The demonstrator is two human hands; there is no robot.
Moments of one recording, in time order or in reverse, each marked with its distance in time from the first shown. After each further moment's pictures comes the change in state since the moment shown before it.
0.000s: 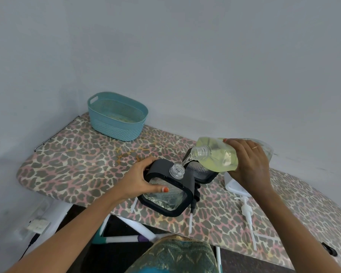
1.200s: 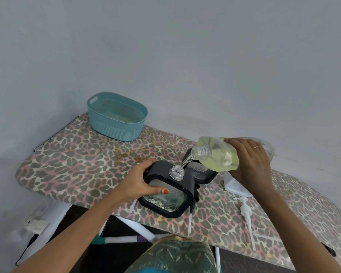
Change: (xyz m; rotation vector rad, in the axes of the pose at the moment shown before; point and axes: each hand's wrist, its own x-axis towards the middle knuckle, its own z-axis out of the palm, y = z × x) left_hand -0.005 0.003 0.005 -0.062 0.013 0.001; right_hand 0.002 0.001 -0.006 -0.021 -0.011 -0.006
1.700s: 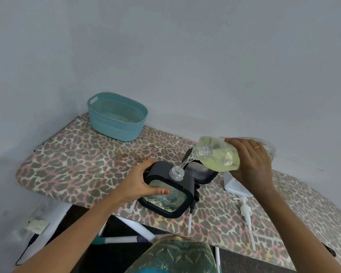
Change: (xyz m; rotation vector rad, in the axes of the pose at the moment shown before) left_hand -0.002 0.003 0.000 0.004 -0.002 -0.009; right_hand -0.001 0.001 0.000 -0.002 0.000 0.002
